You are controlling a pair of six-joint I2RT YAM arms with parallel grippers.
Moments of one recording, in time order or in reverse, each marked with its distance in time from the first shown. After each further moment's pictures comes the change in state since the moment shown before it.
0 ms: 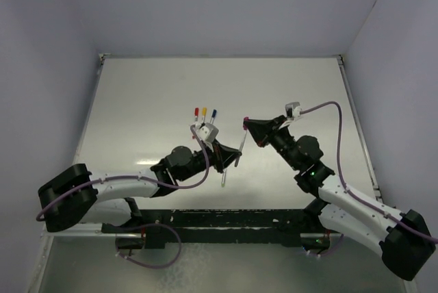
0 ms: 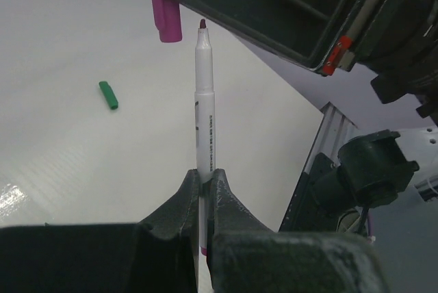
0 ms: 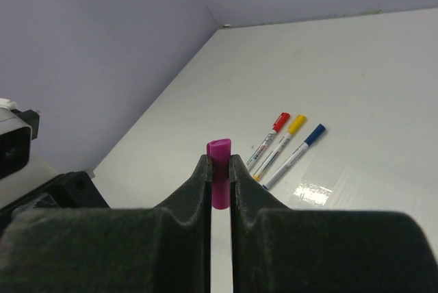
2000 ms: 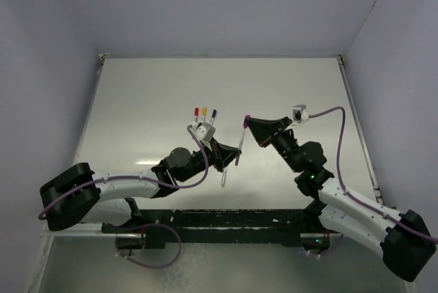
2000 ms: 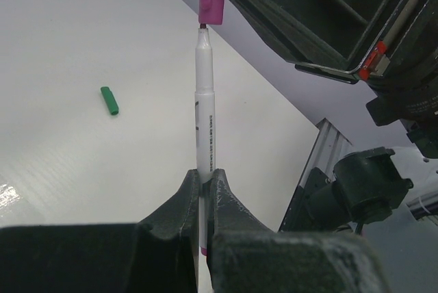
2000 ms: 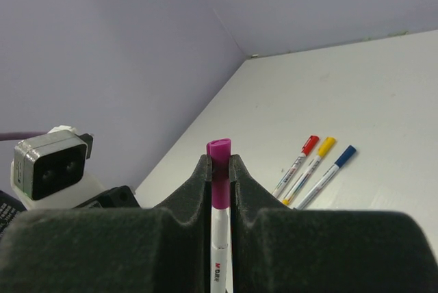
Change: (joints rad) left arm 0.000 0.002 -0.024 0.097 -0.041 -0.044; right arm 0.014 -0.016 -0.063 0.173 0.031 0.100
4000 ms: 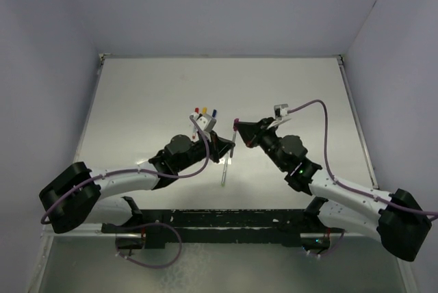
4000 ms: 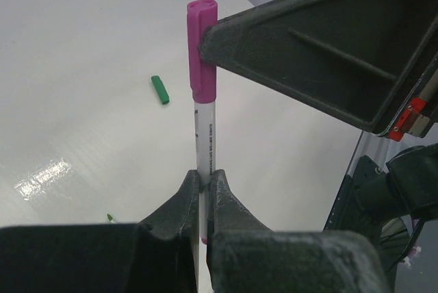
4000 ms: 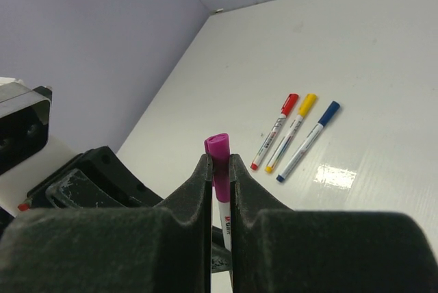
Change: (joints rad) left arm 0.140 0.005 0.069 -0.161 0.098 0.089; right arm 0.135 0.171 0.086 -0.127 0.142 -0.005
